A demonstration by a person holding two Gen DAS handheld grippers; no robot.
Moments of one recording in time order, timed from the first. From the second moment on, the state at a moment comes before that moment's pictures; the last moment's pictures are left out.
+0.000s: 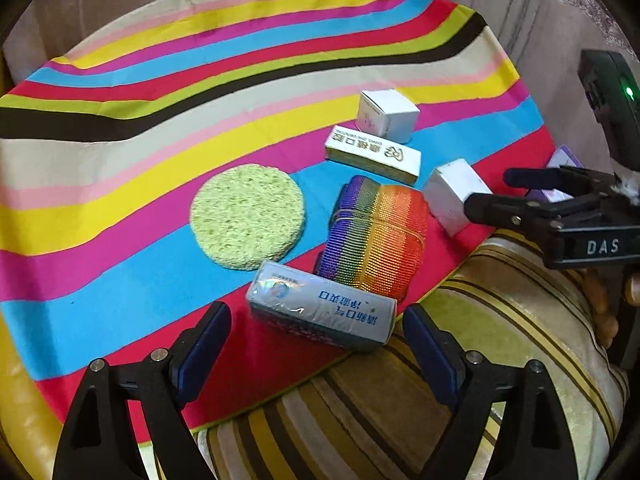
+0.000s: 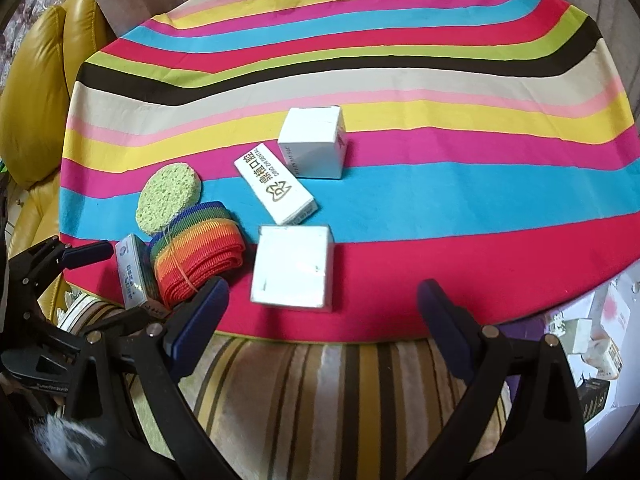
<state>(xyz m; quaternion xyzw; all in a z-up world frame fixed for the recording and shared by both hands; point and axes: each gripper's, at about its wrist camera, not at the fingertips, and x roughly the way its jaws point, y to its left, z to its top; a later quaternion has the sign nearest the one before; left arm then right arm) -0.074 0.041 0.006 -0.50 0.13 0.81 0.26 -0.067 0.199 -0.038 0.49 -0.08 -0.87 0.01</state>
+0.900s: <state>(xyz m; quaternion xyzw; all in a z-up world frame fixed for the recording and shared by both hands) -0.048 0.044 0.026 -0.48 0.07 0.85 0.19 -0.061 0.201 -0.040 0.49 -0.08 -0.87 0.03</state>
